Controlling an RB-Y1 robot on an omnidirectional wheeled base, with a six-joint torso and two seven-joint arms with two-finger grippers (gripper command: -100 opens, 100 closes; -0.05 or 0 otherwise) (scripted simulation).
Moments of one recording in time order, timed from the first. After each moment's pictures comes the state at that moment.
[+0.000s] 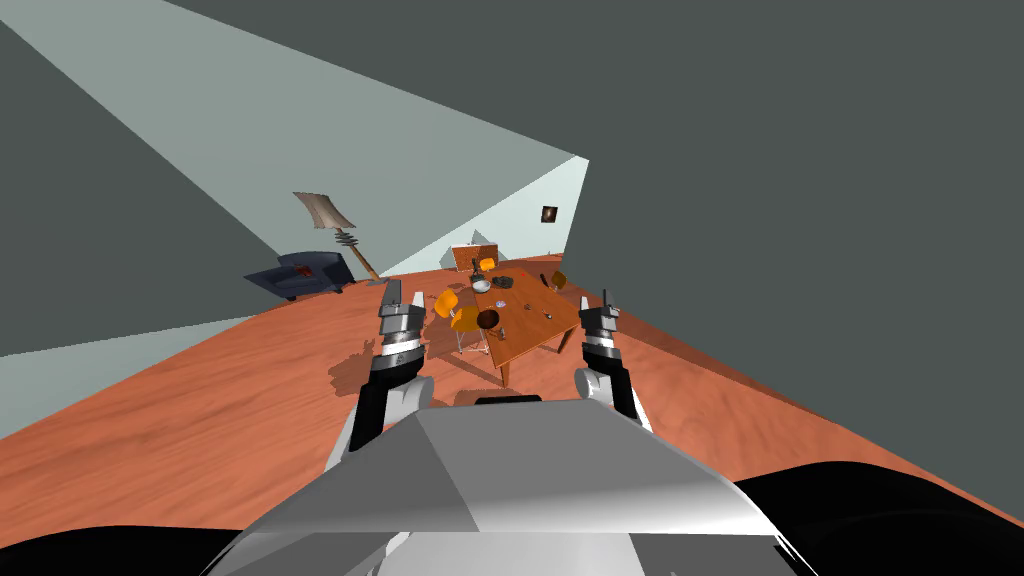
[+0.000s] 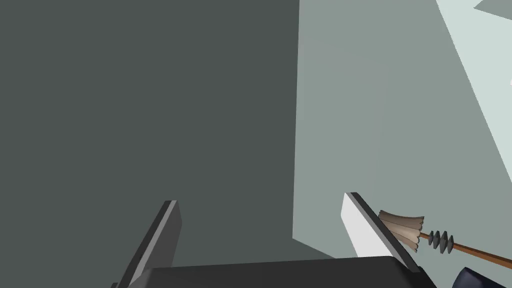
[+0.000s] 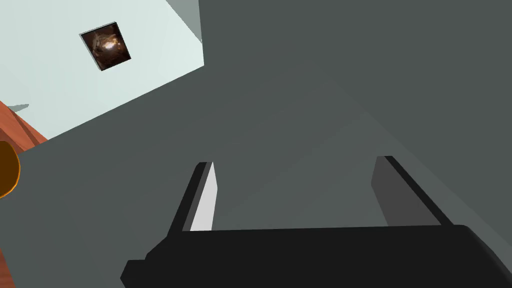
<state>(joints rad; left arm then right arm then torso) 0.49 -0.02 0.02 -2.38 0.01 -0.36 -0.12 0.46 0.04 -0.04 -2.24 -0.10 -0.39 -0.14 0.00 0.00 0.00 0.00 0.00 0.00</state>
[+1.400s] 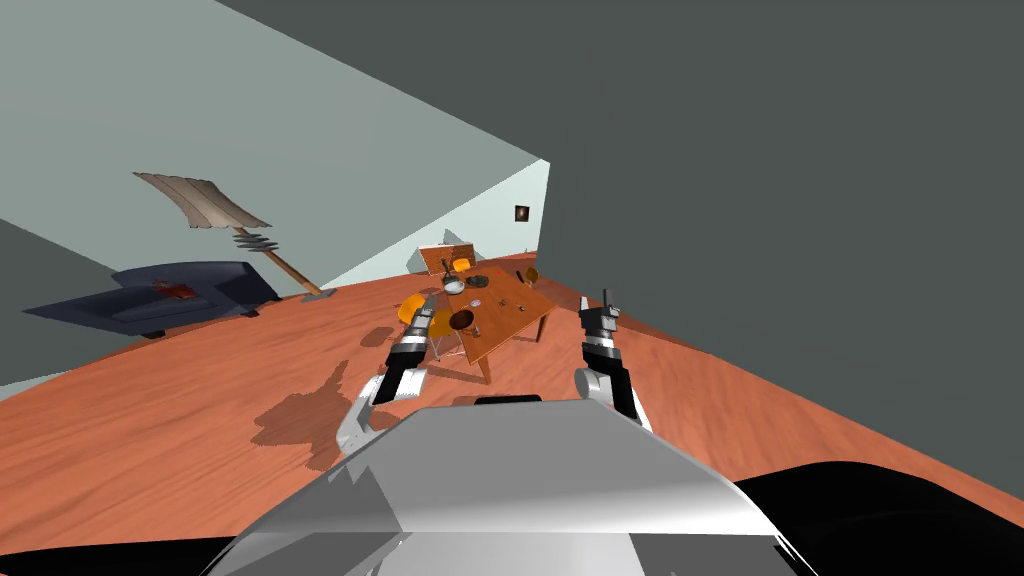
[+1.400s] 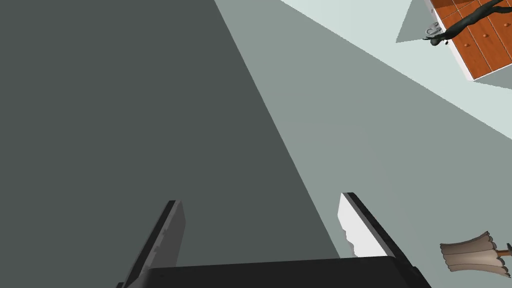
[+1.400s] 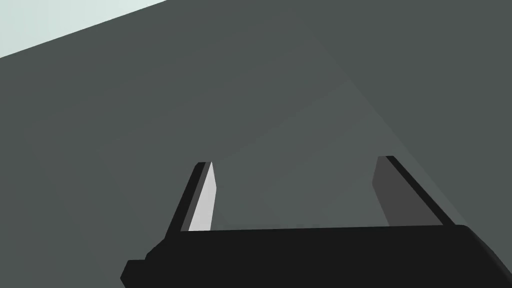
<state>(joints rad) 0.33 0.17 0.15 -2.03 -0.15 -0.27 -0.31 0.46 0.04 -0.04 -2.24 -0.10 -0.39 -0.14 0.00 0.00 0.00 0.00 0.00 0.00</state>
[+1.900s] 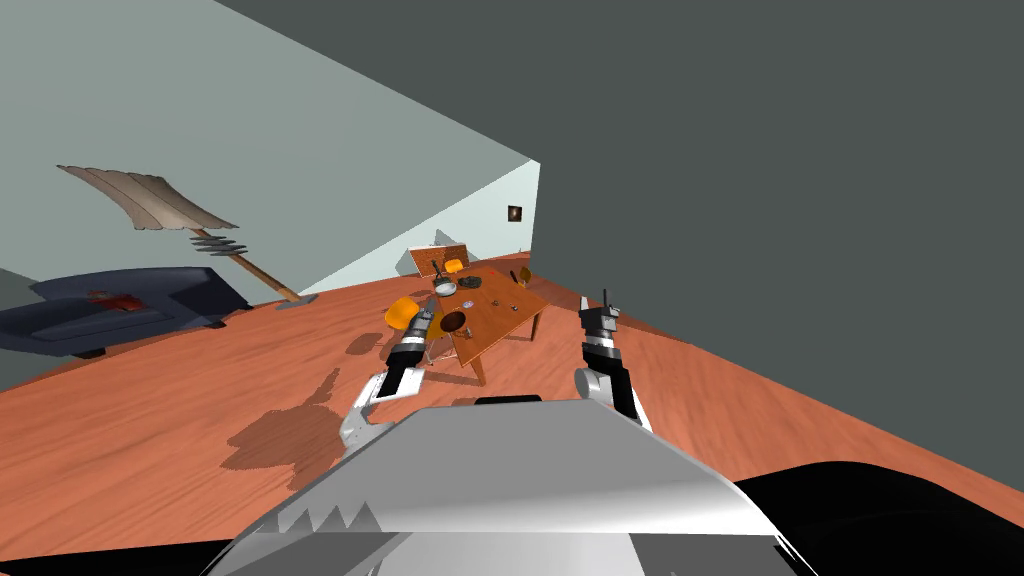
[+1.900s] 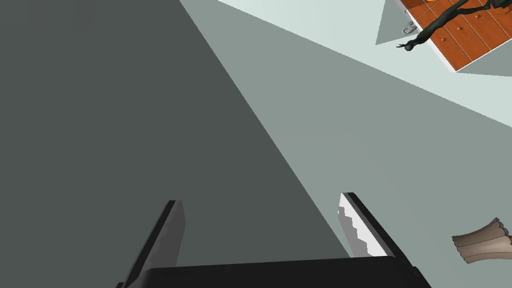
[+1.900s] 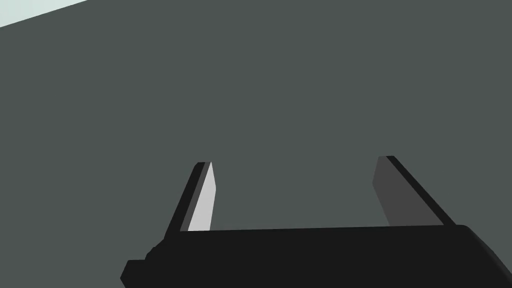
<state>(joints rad) 0.28 0.18 0.20 -1.91 -0.19 -0.26 -0.37 0.46 0.04 -0.04 -2.24 -0.10 -0.39 -0.14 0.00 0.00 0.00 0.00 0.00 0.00</state>
